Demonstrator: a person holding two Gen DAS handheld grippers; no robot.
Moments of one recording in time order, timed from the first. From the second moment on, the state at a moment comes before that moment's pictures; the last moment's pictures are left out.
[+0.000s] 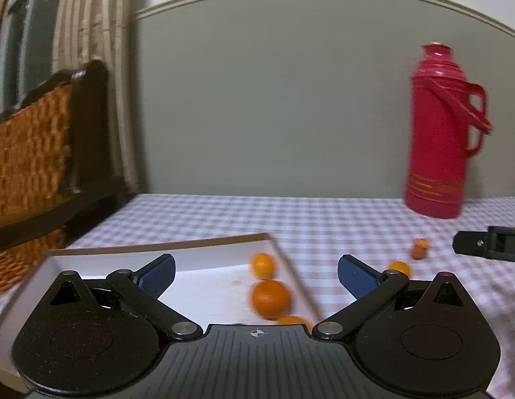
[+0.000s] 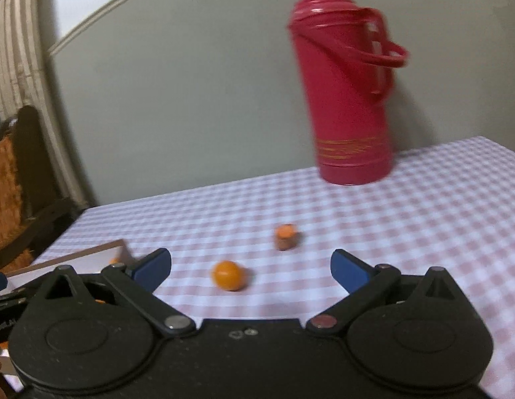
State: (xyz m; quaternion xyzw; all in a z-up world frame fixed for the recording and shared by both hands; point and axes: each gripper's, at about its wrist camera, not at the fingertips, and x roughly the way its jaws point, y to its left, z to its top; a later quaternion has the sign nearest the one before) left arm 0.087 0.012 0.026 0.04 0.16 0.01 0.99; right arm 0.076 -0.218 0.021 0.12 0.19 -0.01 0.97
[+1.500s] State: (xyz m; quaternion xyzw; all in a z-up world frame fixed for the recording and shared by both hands) left arm 0.143 -0.096 -0.015 0.05 0.24 -0.07 0.97; right arm 0.104 -0.289 0.002 0.12 0.23 -0.05 0.96
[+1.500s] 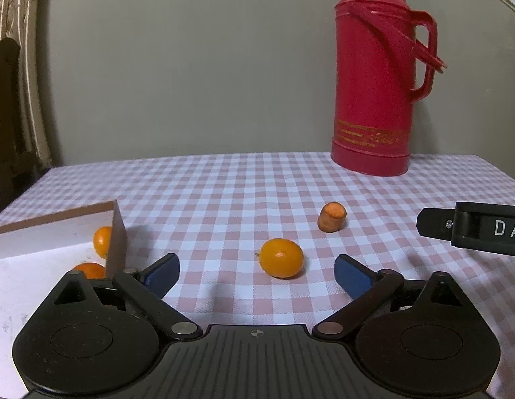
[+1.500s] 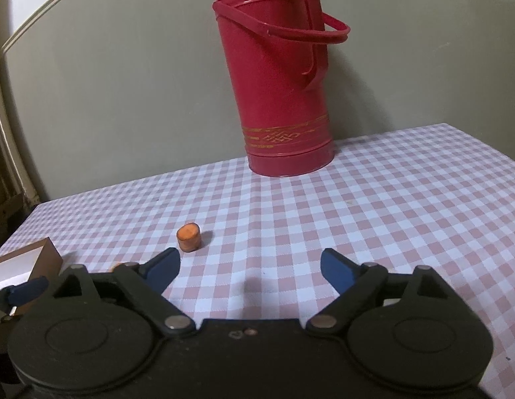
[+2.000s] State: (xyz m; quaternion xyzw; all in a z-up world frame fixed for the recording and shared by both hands) left arm 0.162 -0.102 -0.023 0.04 0.26 -0.08 0.96; right arm 0.133 -0.287 -0.003 0.11 0.24 -0.03 0.96
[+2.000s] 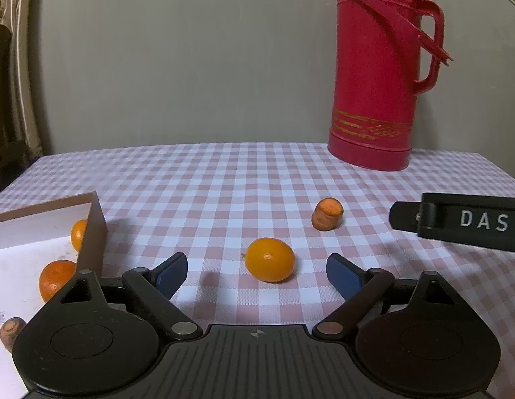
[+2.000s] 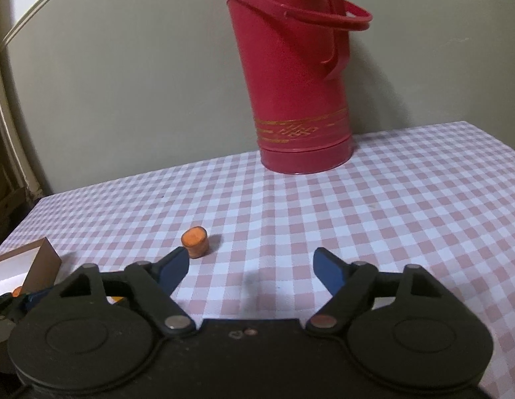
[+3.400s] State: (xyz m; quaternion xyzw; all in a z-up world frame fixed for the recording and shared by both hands) left arm 0.202 -0.087 -0.032 0.01 0.29 -0.06 0.95; right arm 0.220 -0.241 -0.027 0.06 0.31 0.04 0.95
